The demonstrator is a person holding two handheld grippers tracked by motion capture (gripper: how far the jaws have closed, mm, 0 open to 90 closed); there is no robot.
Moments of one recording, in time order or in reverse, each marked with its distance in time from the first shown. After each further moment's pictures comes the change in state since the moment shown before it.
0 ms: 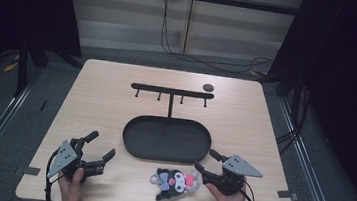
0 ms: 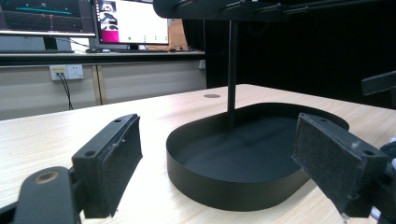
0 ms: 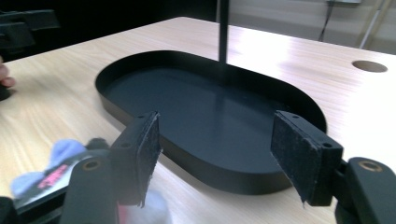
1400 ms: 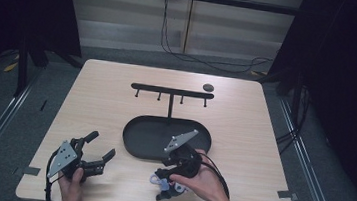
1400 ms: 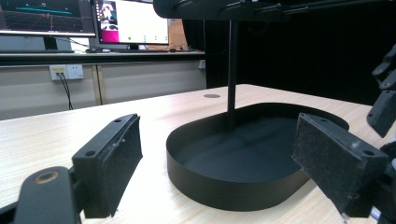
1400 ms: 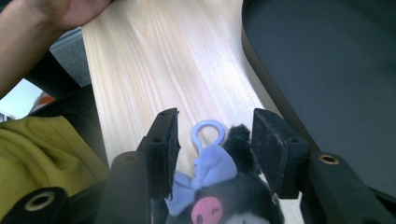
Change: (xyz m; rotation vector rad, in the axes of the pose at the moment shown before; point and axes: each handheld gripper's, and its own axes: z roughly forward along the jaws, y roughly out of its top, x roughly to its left) left arm 0.000 0.000 0.000 -0.005 0.001 -0.007; right arm 0.066 0.075 0.084 0.627 0.457 -0.164
